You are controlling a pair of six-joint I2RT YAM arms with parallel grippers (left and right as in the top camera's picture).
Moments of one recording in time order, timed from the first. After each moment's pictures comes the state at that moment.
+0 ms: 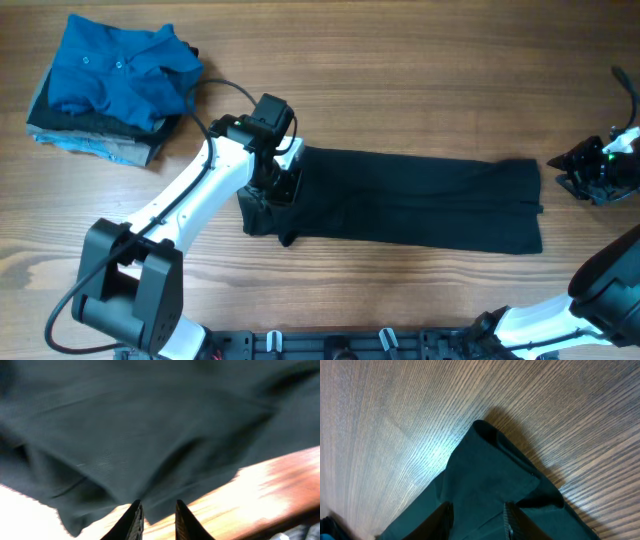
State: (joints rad) left arm -0.42 1.71 1.18 -1.01 0.23 -0.18; right arm -0.69 1.76 1.28 -0.96 -0.42 0.26
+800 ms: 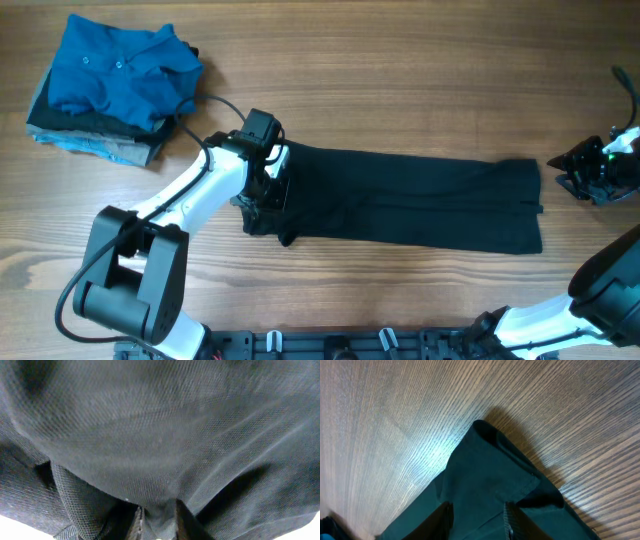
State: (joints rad) left arm -0.37 1.74 1.03 -0.82 0.19 -0.19; right arm -0.69 1.76 1.28 -0.96 -0.42 0.26
